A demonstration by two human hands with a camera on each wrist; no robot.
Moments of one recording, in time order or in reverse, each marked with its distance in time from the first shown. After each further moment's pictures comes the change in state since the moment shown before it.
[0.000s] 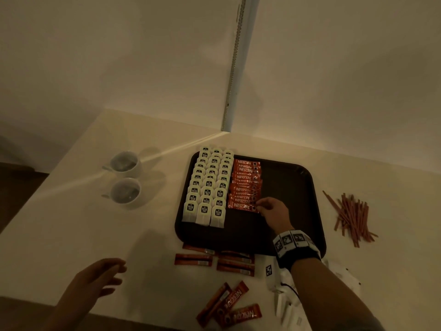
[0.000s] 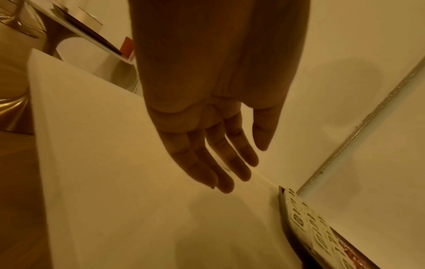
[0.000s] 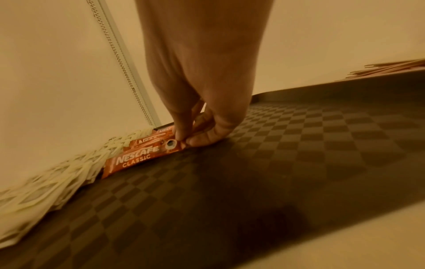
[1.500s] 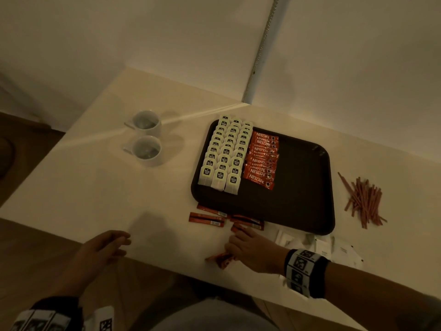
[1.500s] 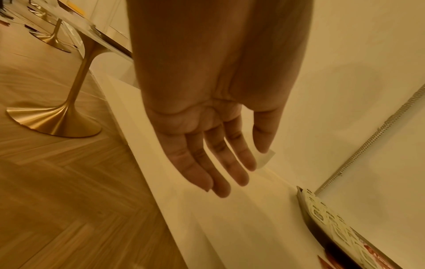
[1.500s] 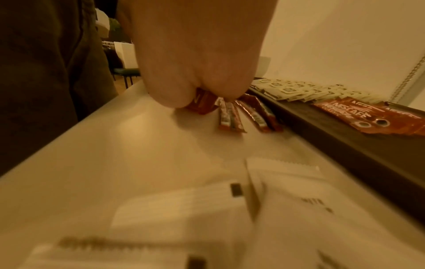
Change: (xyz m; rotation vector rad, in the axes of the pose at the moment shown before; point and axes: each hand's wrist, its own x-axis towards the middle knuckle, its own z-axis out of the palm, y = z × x) left_hand -0.030 -0.048 -0.019 0.007 -0.012 0.018; right_hand -0.137 0.029 0.046 -1.147 -0.597 -1.289
